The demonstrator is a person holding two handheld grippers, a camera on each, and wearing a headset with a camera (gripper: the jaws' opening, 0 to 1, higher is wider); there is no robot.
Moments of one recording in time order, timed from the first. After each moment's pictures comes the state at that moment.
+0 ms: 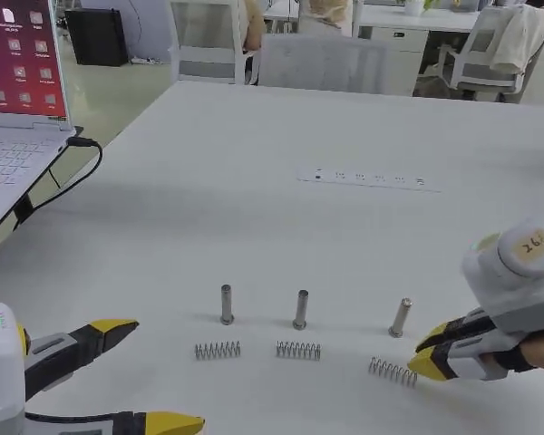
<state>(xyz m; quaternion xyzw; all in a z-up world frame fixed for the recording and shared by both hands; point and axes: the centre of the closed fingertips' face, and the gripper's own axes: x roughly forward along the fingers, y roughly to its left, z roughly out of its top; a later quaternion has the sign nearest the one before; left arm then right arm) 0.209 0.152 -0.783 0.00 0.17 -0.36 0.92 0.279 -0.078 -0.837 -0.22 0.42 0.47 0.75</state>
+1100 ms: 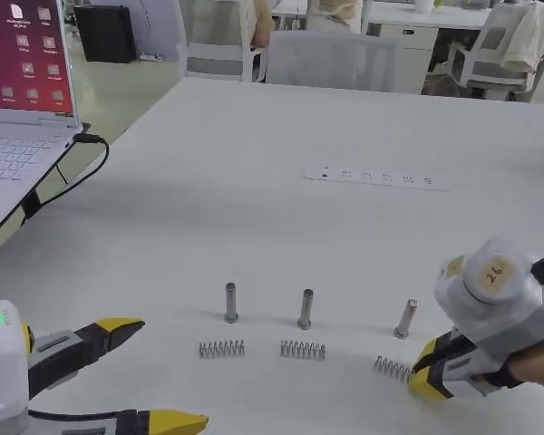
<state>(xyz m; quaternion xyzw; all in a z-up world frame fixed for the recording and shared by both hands) 0.208 0.151 -0.783 -0.01 0.17 -0.36 0.92 0.272 -0.075 -0.858 -0.31 0.42 0.50 0.69</state>
